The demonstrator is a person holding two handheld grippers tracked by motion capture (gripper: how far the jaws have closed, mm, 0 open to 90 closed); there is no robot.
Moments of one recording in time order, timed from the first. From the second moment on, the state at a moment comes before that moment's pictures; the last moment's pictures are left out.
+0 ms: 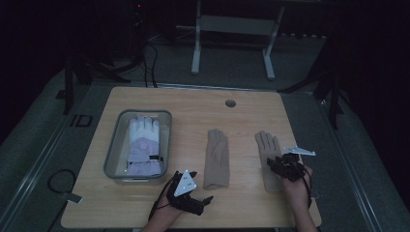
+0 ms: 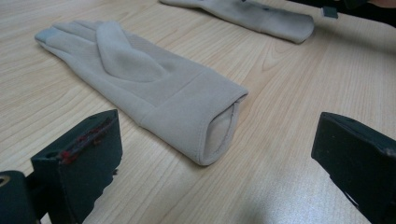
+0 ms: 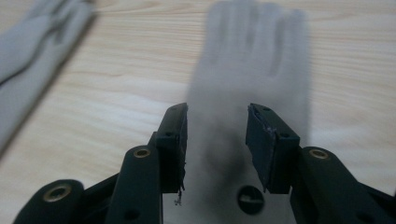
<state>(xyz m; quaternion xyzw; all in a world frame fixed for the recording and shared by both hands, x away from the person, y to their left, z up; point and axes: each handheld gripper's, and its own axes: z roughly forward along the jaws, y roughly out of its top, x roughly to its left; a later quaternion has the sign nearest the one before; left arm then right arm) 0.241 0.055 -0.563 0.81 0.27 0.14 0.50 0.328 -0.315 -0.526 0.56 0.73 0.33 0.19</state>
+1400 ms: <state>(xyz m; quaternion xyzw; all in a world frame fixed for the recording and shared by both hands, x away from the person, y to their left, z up) 0.236 0.060 -0.562 0.81 0.27 0.14 0.50 0.347 -0.345 -0.553 0.45 0.80 0.35 0.20</state>
